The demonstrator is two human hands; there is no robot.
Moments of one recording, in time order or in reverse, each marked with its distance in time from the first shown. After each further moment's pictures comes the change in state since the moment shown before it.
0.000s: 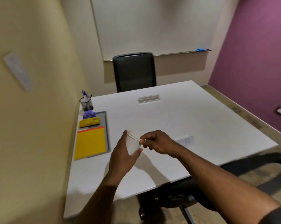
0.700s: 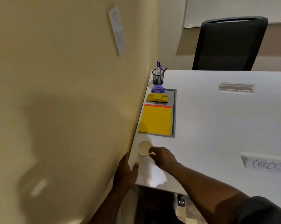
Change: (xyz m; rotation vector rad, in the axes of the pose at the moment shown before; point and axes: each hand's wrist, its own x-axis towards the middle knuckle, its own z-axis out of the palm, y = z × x) left_hand -0.072 -0.208 -0.088 0.035 0.118 -0.734; right_hand 0.138 0.032 0.283 -0.470 -0.282 -0.224
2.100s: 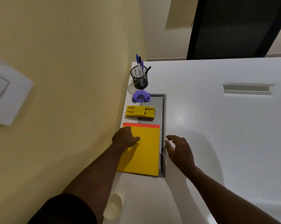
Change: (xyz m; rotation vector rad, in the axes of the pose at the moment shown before) left_hand 0.328 0.186 0.045 0.645 -0.296 0.079; right_hand 0.162 0.152 -0.103 0.269 0.370 0.216
